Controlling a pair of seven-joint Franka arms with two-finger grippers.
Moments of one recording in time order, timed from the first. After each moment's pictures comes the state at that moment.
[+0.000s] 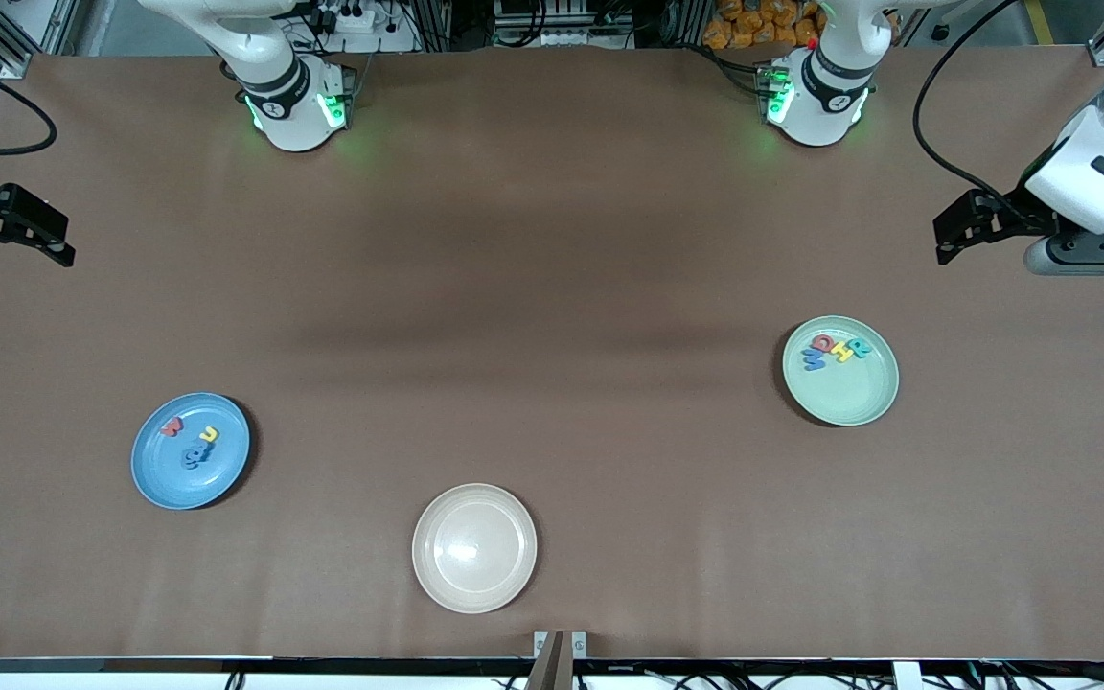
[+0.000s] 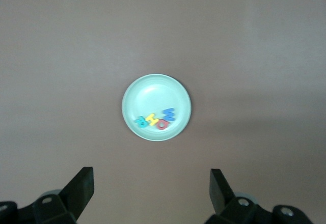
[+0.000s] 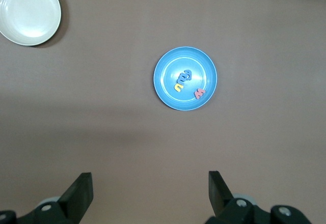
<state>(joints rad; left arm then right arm) 0.00 0.00 -0.16 -1.58 -0.01 1.60 -0.14 -0.01 0.04 0.02 -1.43 -0.04 1.53 -0.09</state>
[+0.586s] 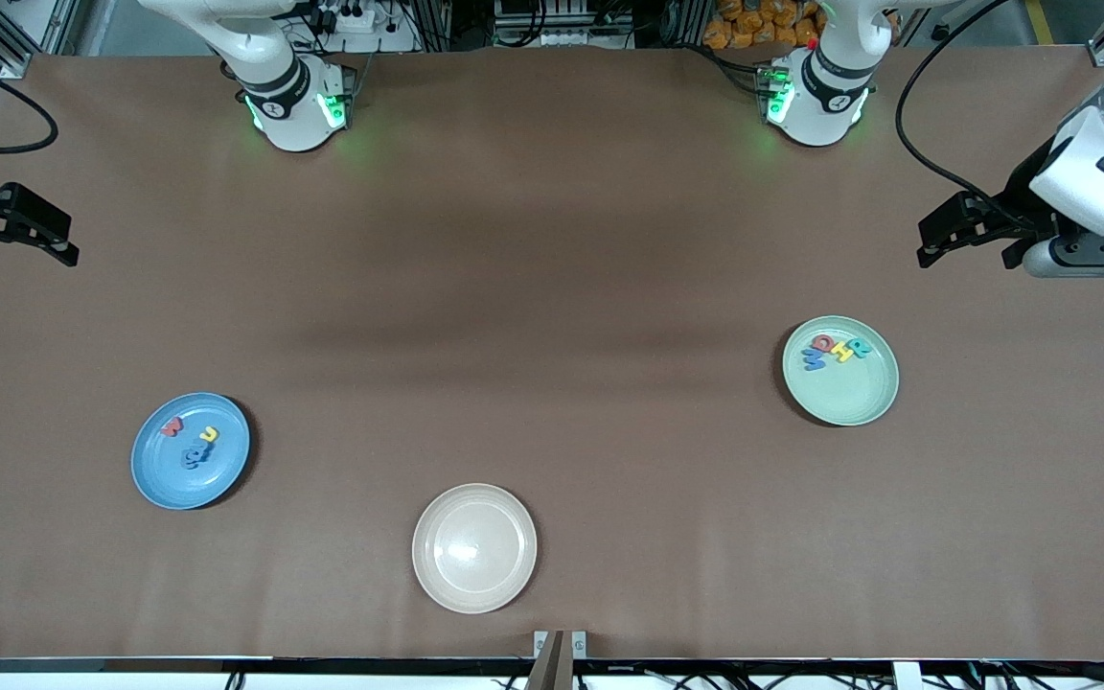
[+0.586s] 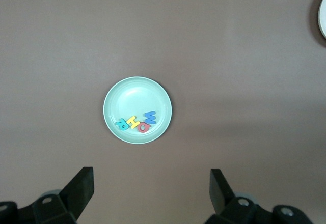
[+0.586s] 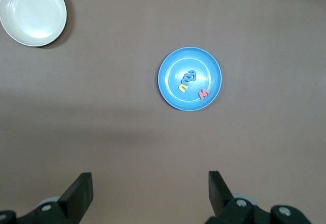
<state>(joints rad) 0.00 0.00 -0.16 -1.58 -0.04 1.63 -0.15 -0.01 0.04 0.02 -1.43 -0.02 1.53 -0.09</state>
